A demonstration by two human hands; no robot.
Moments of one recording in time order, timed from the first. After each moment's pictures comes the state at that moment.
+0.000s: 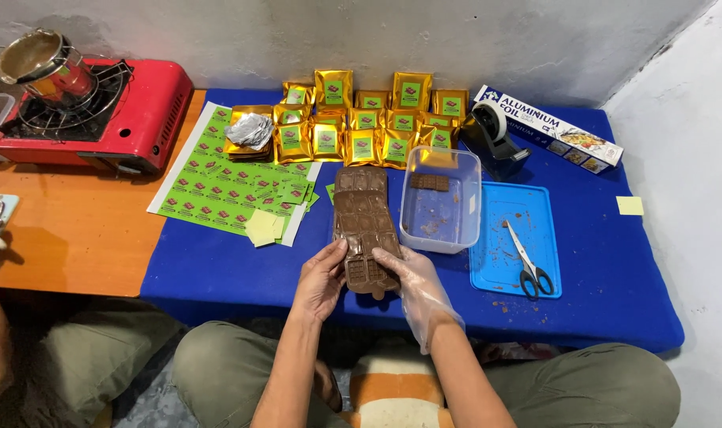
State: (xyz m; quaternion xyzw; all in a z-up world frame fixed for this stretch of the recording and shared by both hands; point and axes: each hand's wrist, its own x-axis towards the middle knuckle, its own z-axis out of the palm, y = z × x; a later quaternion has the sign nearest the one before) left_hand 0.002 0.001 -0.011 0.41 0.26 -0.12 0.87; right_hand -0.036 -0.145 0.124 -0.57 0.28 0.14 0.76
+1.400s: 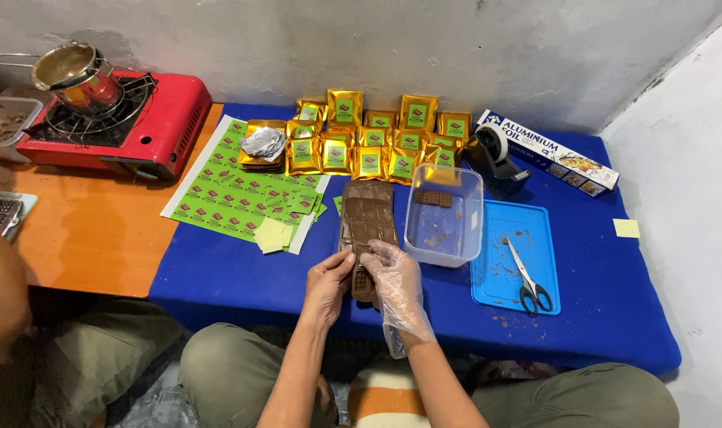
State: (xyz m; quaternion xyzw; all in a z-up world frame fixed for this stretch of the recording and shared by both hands) left_hand 0.007 -0.003 -0.029 0.50 0.24 -0.08 0.83; right_hand -0.012 -0.125 0.058 -0.76 0.22 0.05 0.62
